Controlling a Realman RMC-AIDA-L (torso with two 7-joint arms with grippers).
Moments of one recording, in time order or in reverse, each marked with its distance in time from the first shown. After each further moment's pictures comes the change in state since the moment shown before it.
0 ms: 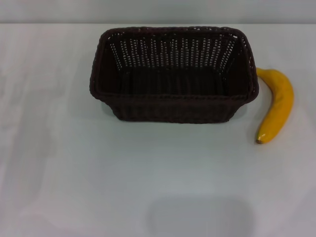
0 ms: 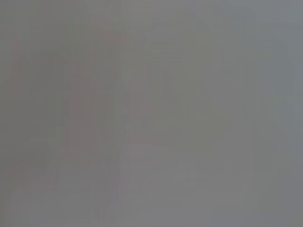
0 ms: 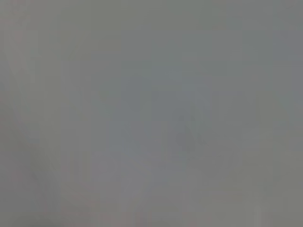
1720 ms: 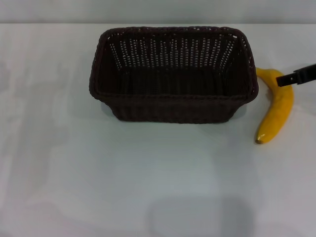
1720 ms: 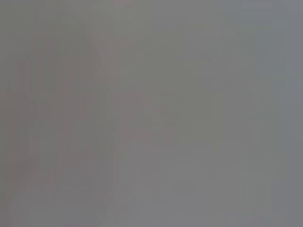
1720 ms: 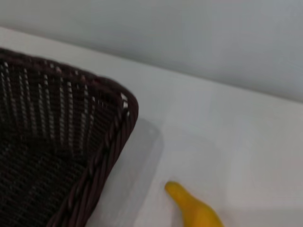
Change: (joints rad) left arm -0.048 0.002 0.000 -0.009 -0.028 0.073 0.146; right arm 0.151 0.077 -0.529 -0.427 -0.982 0.202 0.967
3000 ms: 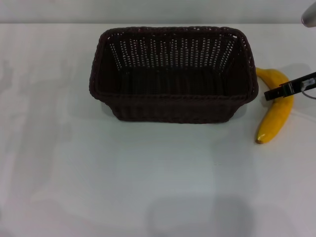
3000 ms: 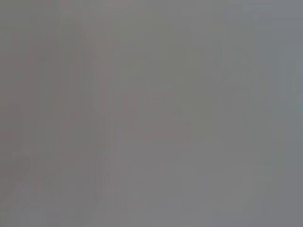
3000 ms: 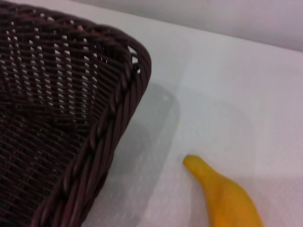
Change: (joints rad) left arm -0.013 -0.002 0.000 0.000 0.000 0.001 0.000; right arm 0.105 0.000 0.004 0.254 0.015 -0.073 -0.025
